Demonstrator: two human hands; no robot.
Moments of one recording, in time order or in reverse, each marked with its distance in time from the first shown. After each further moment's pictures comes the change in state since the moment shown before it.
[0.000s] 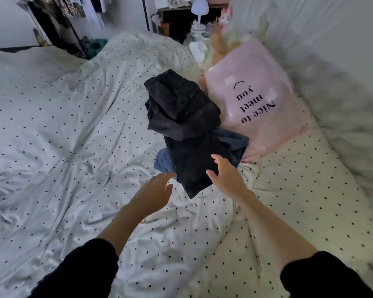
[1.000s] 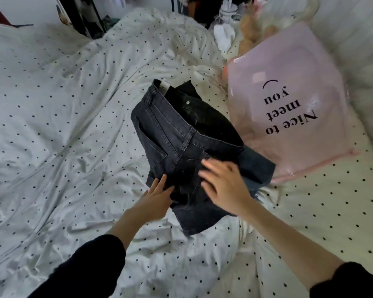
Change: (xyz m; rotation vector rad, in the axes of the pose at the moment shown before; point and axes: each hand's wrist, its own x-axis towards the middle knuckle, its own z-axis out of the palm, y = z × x) left_hand 0.104 -0.037 0.054 0.289 -0.357 -0.150; right_hand 0.098 0.048 0.021 -0.384 0.031 -0.698
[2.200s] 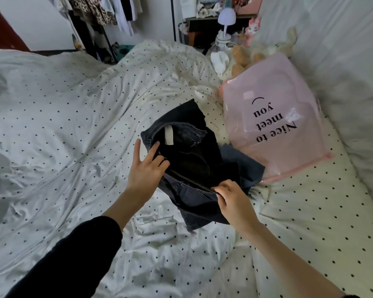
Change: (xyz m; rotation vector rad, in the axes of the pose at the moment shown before) left_hand -0.090 0.009 -0.076 0.595 0.920 0.034; right_hand -0.062 -0.051 -0.040 0.188 0.197 0.222
